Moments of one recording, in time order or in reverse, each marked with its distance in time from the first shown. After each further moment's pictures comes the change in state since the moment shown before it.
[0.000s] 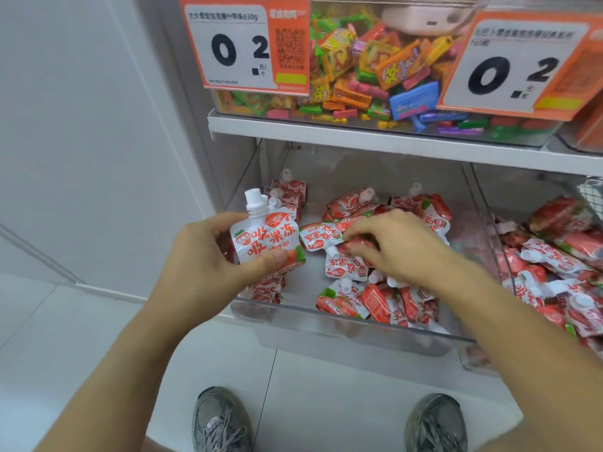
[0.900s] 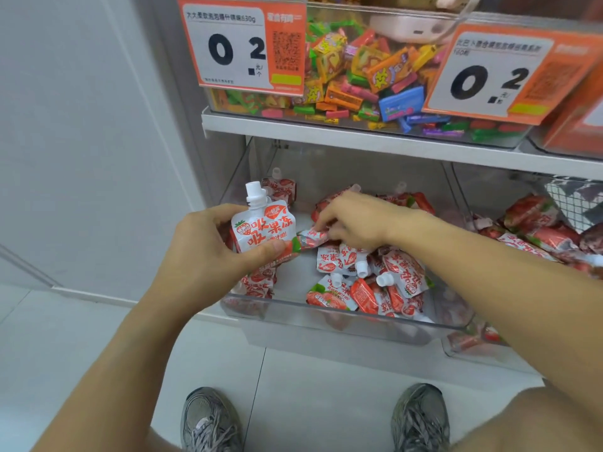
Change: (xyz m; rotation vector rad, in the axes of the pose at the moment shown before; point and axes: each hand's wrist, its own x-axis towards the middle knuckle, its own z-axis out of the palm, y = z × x) left_hand 0.010 -0.004 0.001 0.050 -0.024 0.032; right_hand 0.055 -0.001 -0.001 -0.080 -0.261 -0.156
